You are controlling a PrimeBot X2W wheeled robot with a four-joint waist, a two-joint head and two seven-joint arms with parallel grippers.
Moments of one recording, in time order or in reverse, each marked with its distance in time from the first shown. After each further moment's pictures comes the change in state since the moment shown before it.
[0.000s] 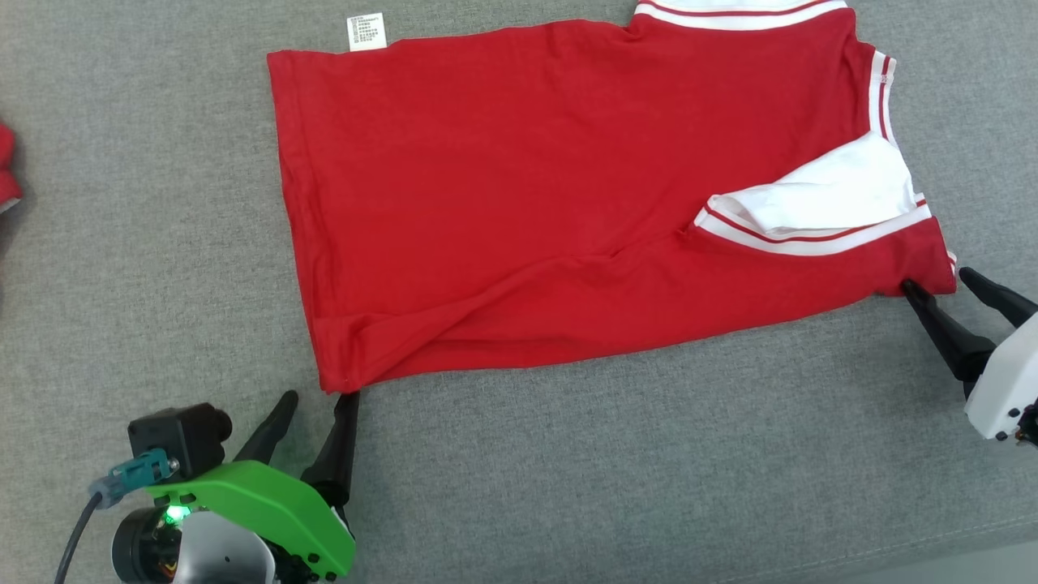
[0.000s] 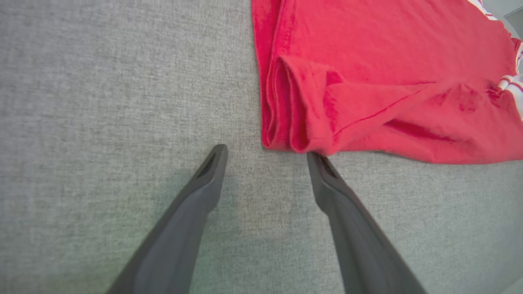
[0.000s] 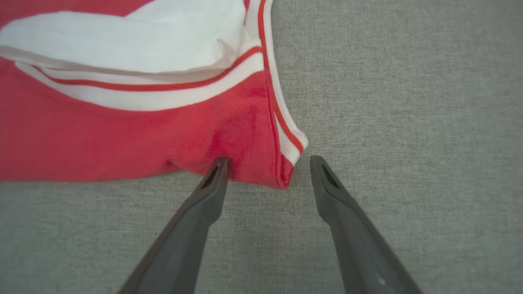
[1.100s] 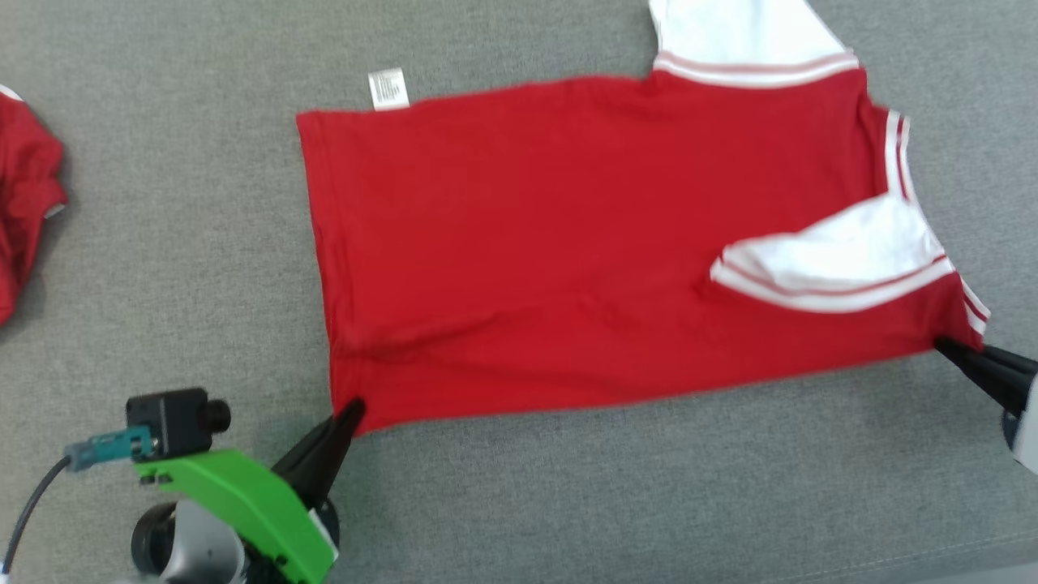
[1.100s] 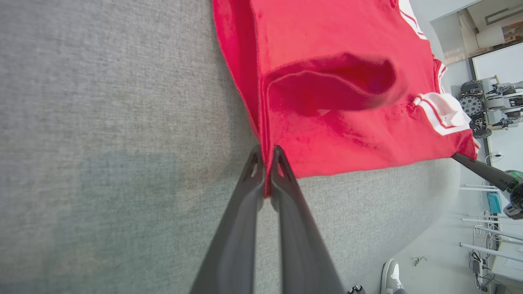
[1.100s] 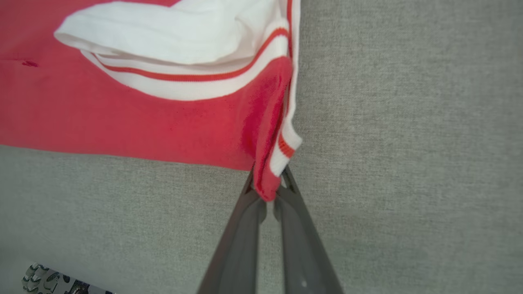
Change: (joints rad) left arm -0.024 0.022 0.041 -0.001 -0.253 -0.140 0.136; right arm 0.080 -0.178 0.053 -0.087 0.268 0.000 0.164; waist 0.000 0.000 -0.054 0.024
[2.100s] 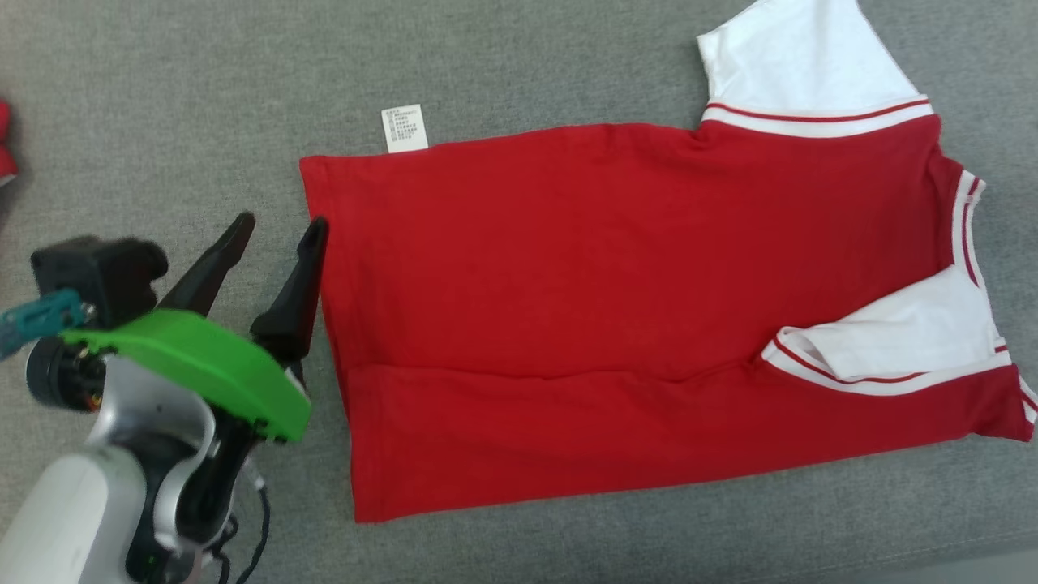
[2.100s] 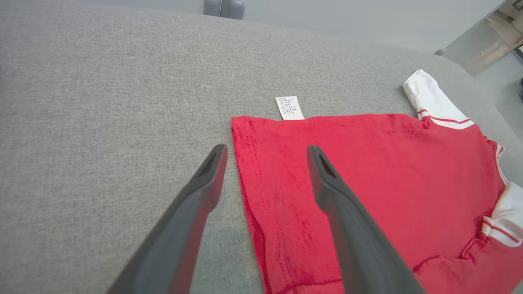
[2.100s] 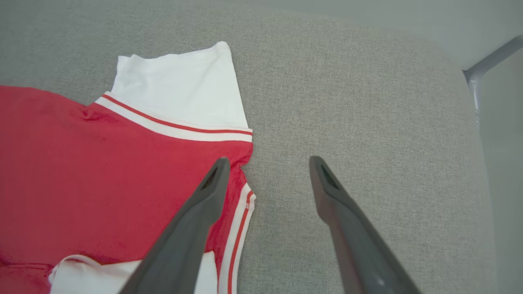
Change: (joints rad) left arm -0.258 0.072 0.000 -0.086 0.246 0.072 -0.027; right arm -0.252 -0.070 -0.171 -0.099 -0.141 0.000 0.096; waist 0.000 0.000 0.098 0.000
